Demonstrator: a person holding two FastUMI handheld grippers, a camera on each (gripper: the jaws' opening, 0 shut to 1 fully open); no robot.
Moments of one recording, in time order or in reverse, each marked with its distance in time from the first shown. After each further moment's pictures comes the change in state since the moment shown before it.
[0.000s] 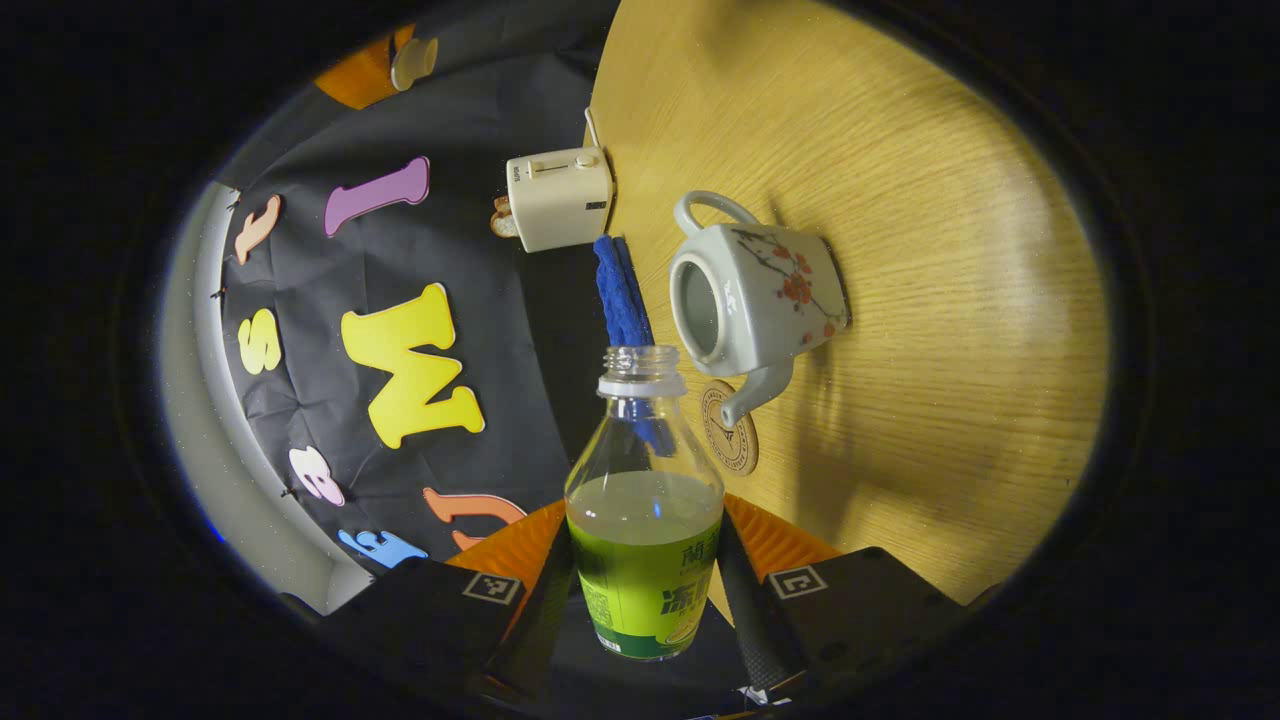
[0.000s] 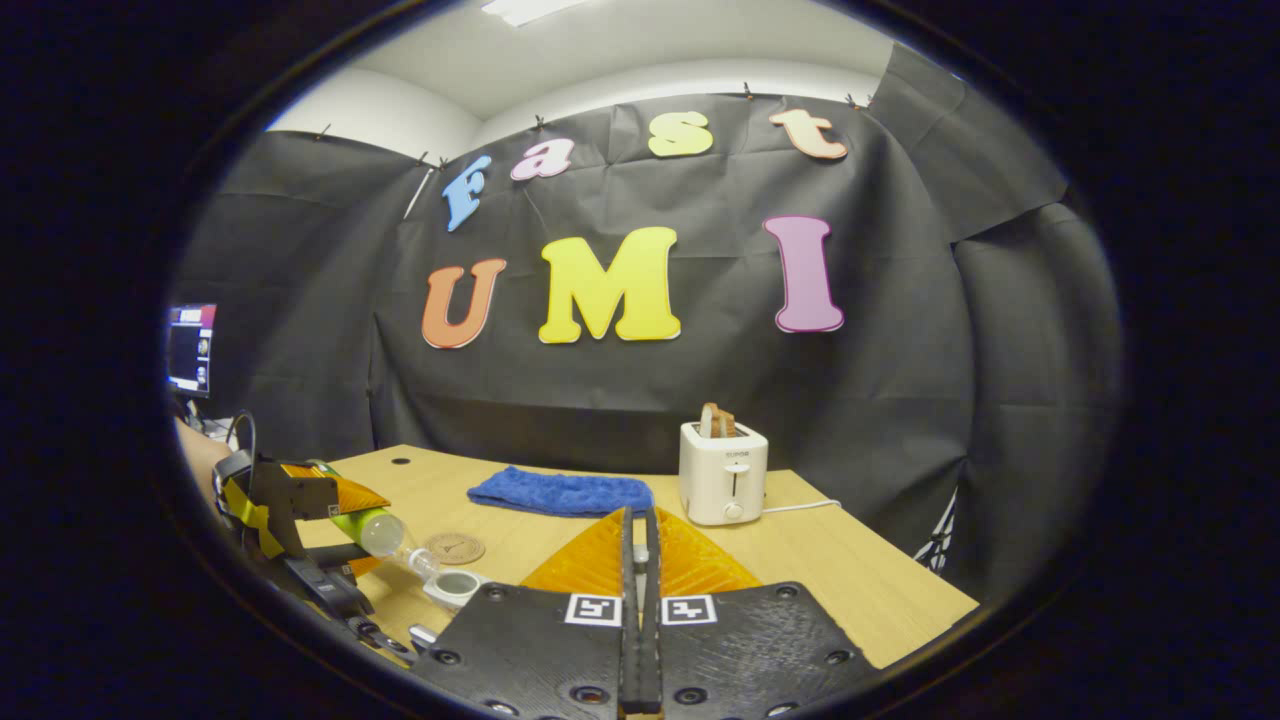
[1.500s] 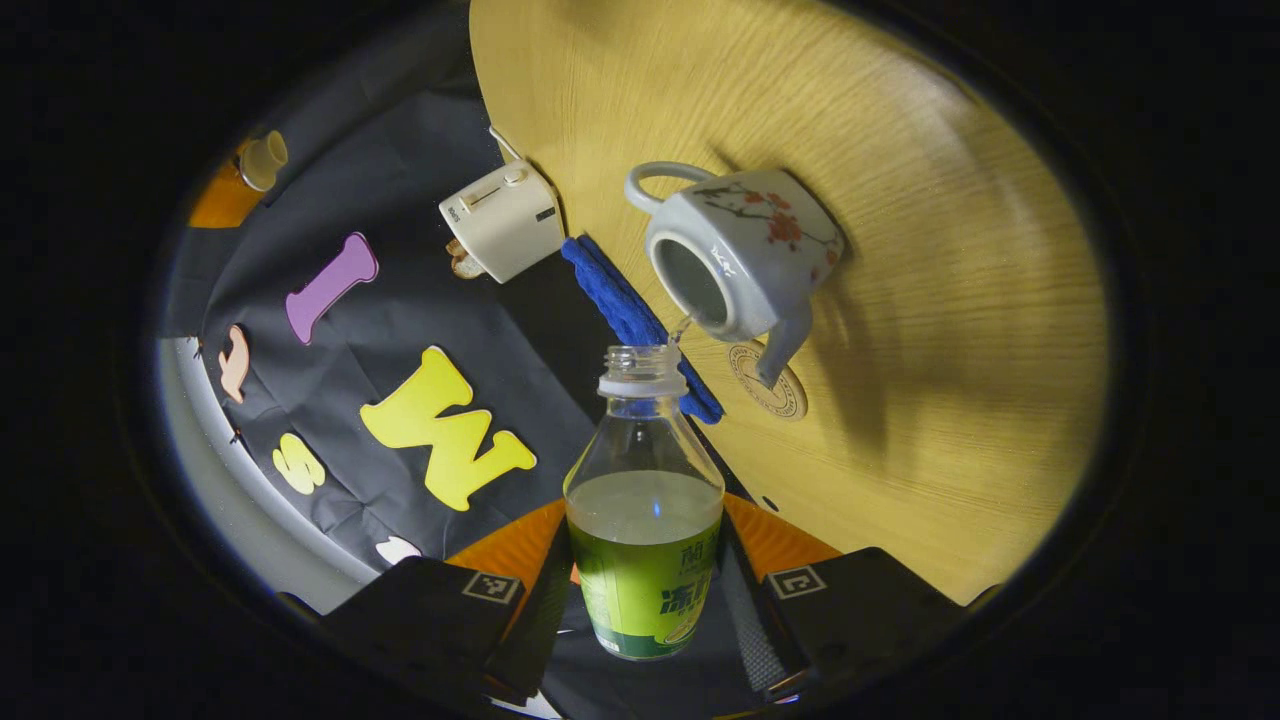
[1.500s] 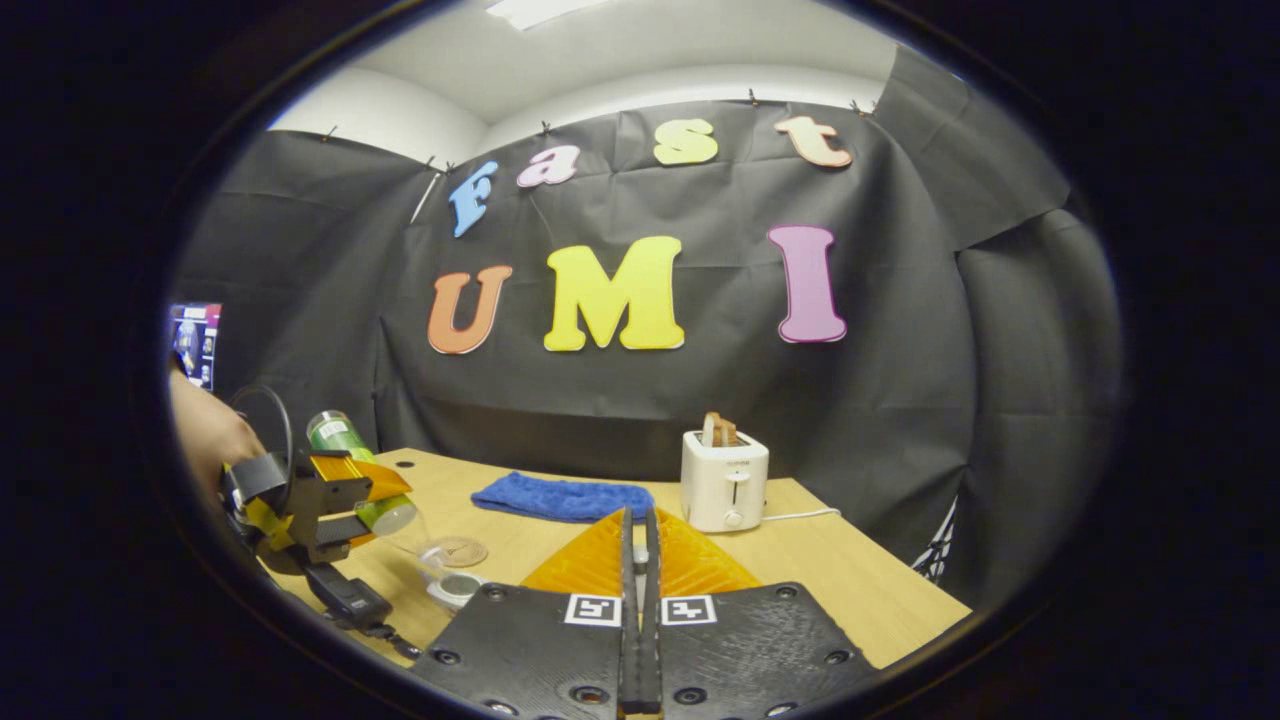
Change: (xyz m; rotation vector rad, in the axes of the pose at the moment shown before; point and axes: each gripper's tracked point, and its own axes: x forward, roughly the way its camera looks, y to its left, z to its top) left arm -0.011 0.039 0.006 0.384 0.073 0.064; right arm -0.005 0.001 0.006 -0.008 -0.013 0.024
